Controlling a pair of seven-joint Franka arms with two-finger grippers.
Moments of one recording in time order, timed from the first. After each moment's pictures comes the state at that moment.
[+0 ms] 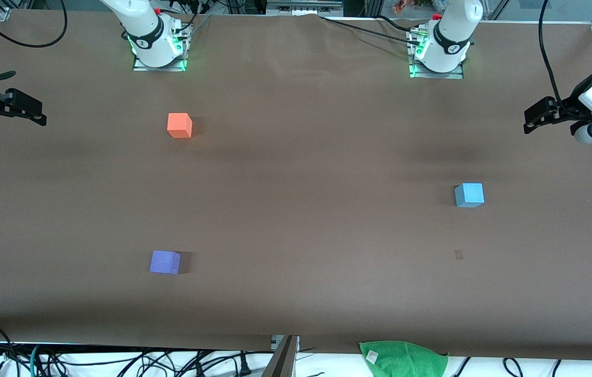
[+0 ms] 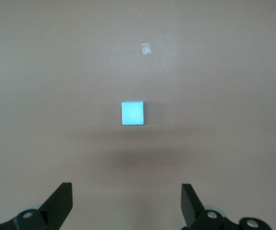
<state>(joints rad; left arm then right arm) 0.03 -0.02 -0.04 -1.67 0.03 1.58 0.00 0.04 0.06 -0.05 -1.51 -0.02 1.47 -0.12</state>
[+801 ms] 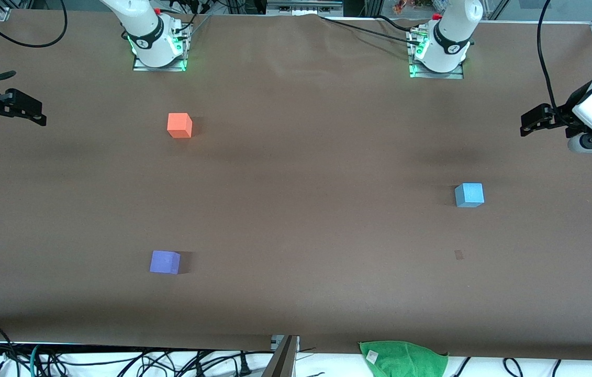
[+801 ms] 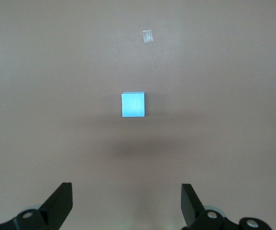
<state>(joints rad) 0.03 0.02 -0.04 -1.66 0.03 1.55 0.00 0.04 0.06 -0.05 -1.51 -0.02 1.48 -0.12</state>
